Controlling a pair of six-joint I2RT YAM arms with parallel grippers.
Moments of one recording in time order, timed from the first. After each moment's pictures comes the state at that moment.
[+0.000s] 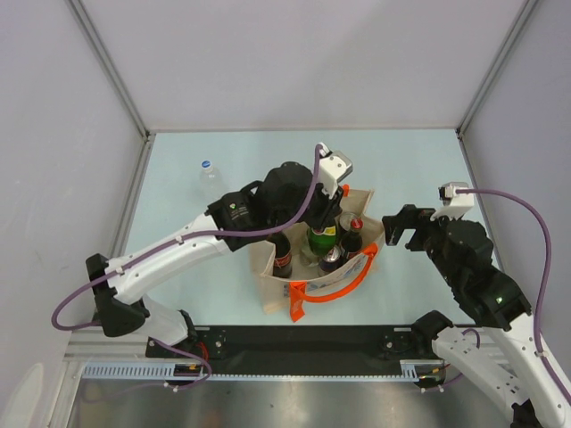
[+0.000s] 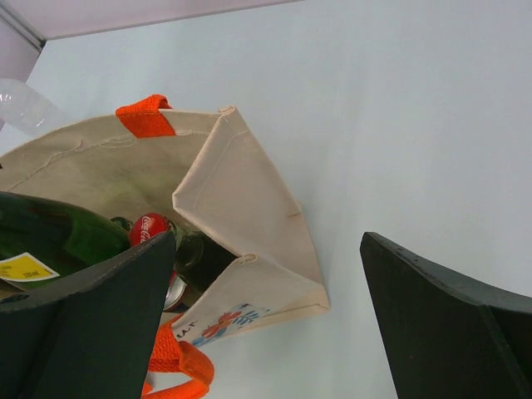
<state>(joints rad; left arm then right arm) -1.08 1.45 1.59 -0.55 -0.12 -0.09 0.54 0.55 0.91 -0.63 0.29 0.36</state>
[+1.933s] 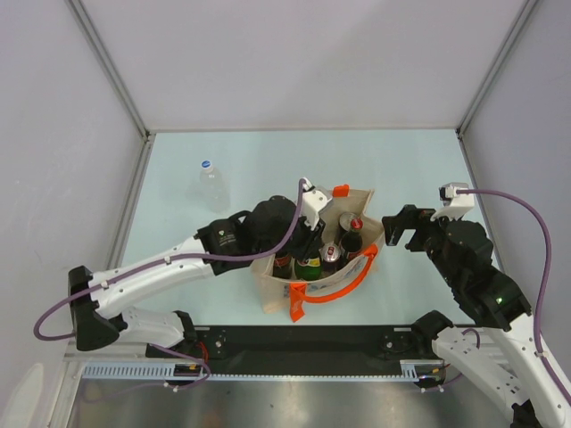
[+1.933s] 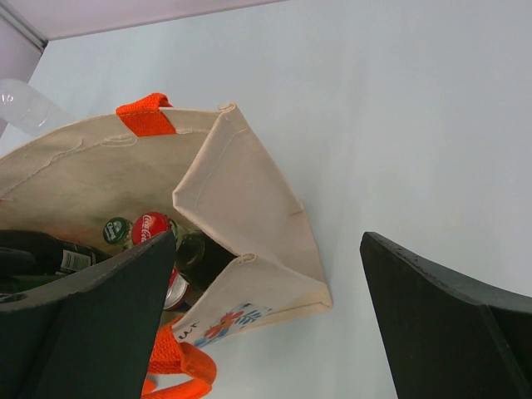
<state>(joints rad) -1.11 1.27 1.24 -0.49 -0.10 -0.19 0.54 0.55 0.91 -0.63 0.29 0.37</state>
